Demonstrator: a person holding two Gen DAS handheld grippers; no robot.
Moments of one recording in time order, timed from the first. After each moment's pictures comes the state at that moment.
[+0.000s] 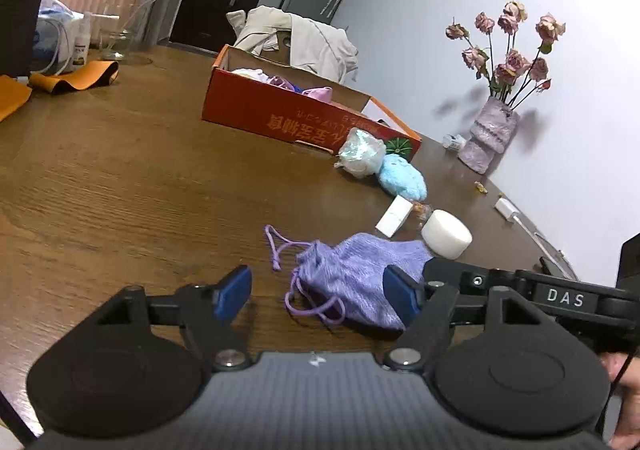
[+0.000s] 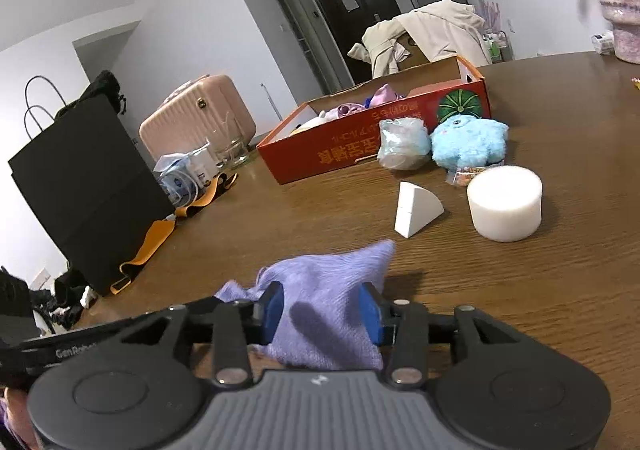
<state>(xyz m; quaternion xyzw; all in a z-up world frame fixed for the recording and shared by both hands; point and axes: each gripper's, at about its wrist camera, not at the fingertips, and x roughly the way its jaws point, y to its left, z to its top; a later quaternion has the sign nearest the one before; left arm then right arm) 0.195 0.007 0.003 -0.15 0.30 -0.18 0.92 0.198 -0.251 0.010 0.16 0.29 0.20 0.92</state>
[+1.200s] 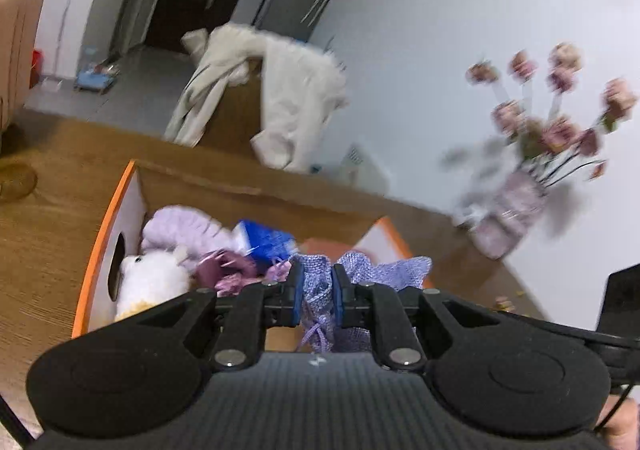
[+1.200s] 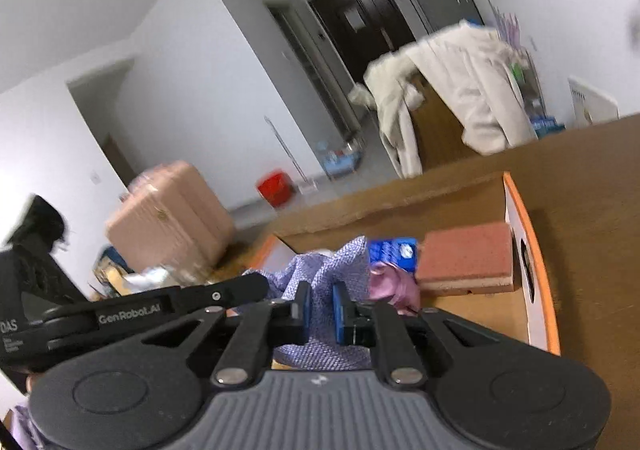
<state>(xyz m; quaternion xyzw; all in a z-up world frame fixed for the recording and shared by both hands) 0.521 -0.051 0.087 -0.15 0.31 -0.19 0.92 0.494 -0.277 0.093 0.19 0.27 0.22 0.92</state>
